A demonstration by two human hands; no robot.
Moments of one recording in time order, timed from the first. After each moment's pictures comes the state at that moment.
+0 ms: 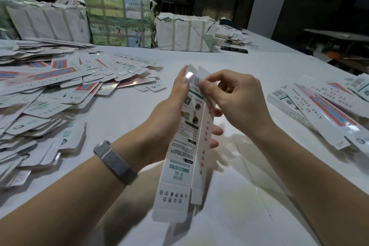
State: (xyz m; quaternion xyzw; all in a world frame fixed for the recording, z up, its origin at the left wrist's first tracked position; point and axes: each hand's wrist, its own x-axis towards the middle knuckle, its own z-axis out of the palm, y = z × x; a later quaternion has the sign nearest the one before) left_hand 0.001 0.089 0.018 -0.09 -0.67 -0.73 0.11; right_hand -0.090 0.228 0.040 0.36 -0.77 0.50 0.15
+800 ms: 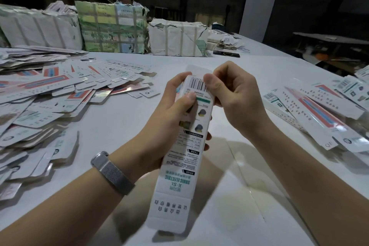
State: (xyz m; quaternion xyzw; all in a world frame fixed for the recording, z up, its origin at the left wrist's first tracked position) left_hand 0.004 0.098 0.022 -0.07 -0.63 -0.76 0.10; right_hand -0.093 0.234 0.048 0.42 -0.66 0.62 0.07
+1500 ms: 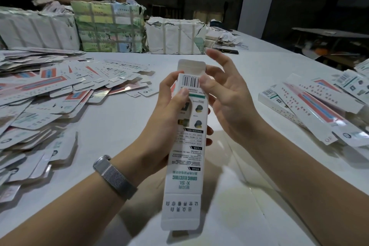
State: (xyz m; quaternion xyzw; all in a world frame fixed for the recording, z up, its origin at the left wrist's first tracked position) left_hand 0.003 0.103 0.016 -0.07 -0.62 -0.77 0.13; right_hand -0.079 0.226 0.046 0.36 -0.59 0.72 -0.05
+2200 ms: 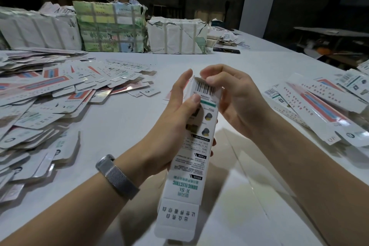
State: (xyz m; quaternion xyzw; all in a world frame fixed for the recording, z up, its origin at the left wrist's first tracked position) left_hand 0.003 0.103 0.014 -0.08 -0.64 -0.76 0.08; right_hand -0.090 0.235 0.054 0.33 -0.60 0.71 -0.14
